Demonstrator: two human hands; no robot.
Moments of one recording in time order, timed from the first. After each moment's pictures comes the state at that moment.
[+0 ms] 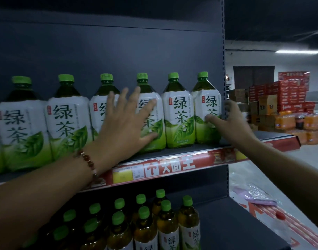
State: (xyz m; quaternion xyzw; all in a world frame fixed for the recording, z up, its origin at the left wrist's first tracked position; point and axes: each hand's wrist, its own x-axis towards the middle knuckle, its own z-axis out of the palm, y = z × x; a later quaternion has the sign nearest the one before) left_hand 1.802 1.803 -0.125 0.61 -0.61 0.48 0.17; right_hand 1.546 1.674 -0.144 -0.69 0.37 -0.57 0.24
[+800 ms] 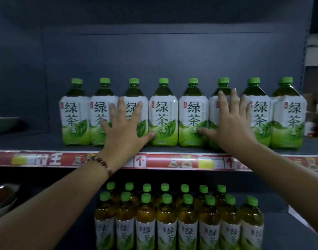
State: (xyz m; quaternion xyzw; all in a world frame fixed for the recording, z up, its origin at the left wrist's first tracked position) left_hand 1.948 1.938 -0.158 0.79 -0.43 0.36 0.25; right_hand 1.710 1.793 -0.131 -0.80 0.40 -0.42 -0.17
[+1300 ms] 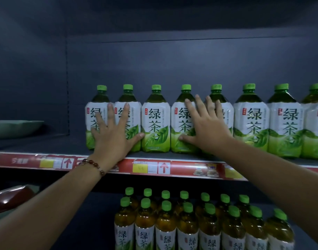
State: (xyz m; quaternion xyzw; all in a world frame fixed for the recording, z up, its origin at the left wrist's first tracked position) left_hand 2.023 1.984 -0.156 0.81 -0.39 0.34 0.28; right_hand 1.805 1.830 -0.114 -0.85 0.29 -0.33 -0.28
